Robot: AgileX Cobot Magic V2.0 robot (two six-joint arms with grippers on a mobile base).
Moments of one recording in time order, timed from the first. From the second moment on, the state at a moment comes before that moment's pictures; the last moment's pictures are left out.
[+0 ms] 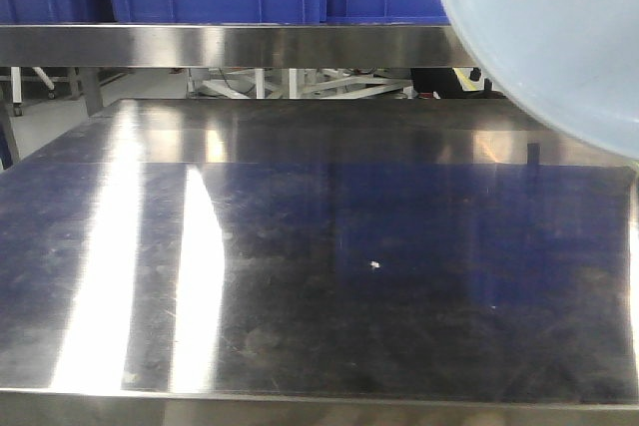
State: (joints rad) left arm 0.01 0.33 -0.34 -0.06 0.09 0.14; right arm 0.22 0.31 -0.33 0.12 0.15 0.00
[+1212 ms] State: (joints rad) left arm 0.01 0.33 -0.34 -0.06 0.09 0.14; right arm 0.22 0.31 -0.33 0.12 0.16 0.00
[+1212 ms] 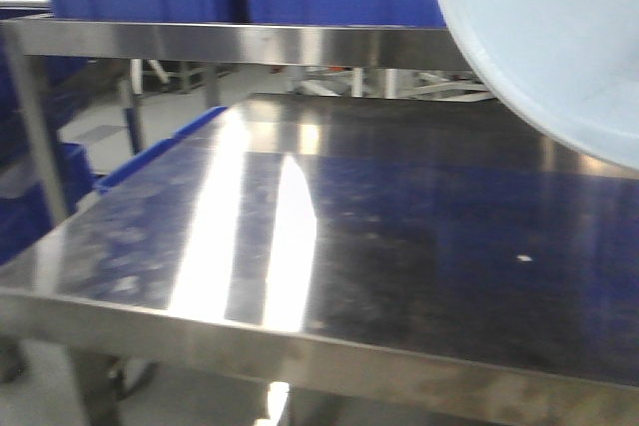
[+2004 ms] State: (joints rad) left arm 0.01 0.33 -0.34 -0.06 0.09 0.14; right arm 0.22 0.31 -0.33 0.12 0.16 0.00
